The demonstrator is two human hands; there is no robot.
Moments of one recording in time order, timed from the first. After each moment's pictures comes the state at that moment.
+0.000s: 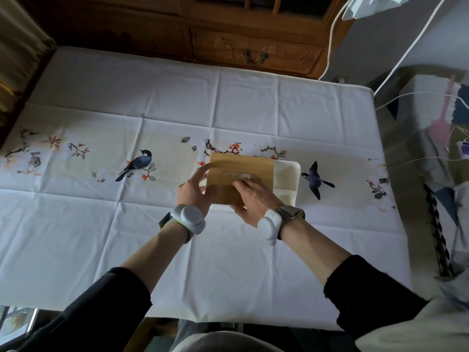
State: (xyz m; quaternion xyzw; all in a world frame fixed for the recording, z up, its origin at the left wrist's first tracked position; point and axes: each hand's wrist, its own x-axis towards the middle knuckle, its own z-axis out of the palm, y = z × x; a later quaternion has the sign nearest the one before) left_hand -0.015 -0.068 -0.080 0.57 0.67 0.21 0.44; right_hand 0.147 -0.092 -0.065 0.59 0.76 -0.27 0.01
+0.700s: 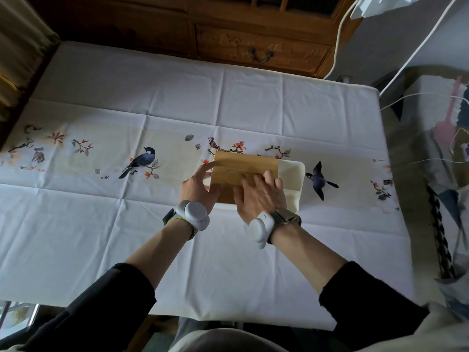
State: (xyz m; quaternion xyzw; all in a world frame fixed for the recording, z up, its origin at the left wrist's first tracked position) left_hand -0.015 -0.064 -0.079 0.56 0.67 0.21 0.43; right_hand 0.128 -0.098 -0.068 0.70 0.70 -0.09 0.03
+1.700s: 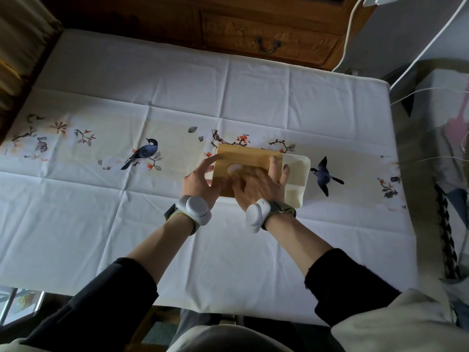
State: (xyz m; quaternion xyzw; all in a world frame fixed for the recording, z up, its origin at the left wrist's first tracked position) left_hand -0.015 -0.068 -0.083 0.55 0.67 0.22 0.44; right_hand 0.121 -0.088 -0.089 0.75 0.65 -0.12 0.00
